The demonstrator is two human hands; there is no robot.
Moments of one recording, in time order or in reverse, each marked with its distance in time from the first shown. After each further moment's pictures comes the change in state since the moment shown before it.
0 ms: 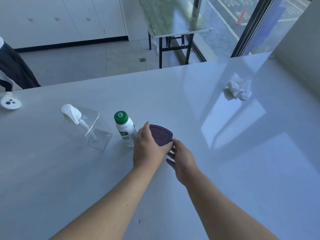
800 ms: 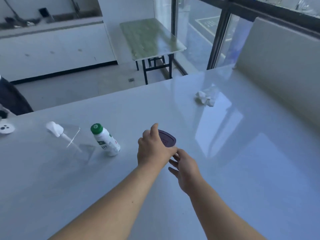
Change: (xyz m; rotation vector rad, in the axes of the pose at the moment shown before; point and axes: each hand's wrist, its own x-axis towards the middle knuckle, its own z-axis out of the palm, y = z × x) left_hand -0.063 0.118 0.030 0.206 -0.097 0.111; right_hand -0.073 -0.026 -0.106 0.091 0.043 -0.065
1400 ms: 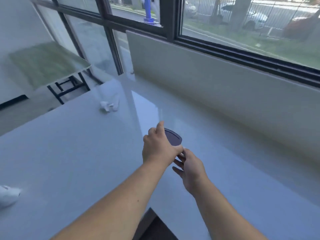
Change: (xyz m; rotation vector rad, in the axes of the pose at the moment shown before) left_hand -0.201 0.273 0.155 0.018 -0.276 0.500; right_hand -0.153 -0.023 -0.324 0.335 0.388 -0.232
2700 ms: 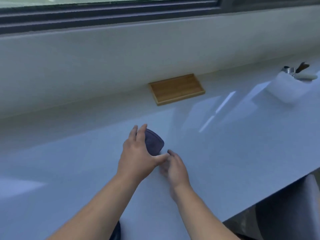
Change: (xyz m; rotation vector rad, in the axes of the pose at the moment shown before) left_hand -0.325 0.300 0.331 0.002 -0.846 0.816; right_hand -0.199 0.113 -0.489 0.587 0.957 -0.096
